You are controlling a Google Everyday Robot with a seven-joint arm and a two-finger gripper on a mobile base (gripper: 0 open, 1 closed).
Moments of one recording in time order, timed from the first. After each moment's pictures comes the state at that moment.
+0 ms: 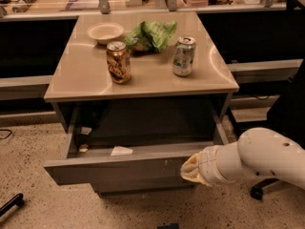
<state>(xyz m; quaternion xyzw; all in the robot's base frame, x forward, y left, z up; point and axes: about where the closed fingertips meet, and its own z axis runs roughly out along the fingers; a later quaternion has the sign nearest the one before) 0.422 -0.110 0.654 -0.68 0.66 0.08 0.29</state>
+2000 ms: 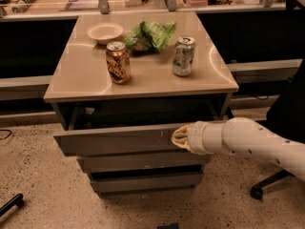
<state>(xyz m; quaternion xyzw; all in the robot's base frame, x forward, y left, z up) 0.550 -0.095 0.649 -0.64 0.65 0.01 0.41</state>
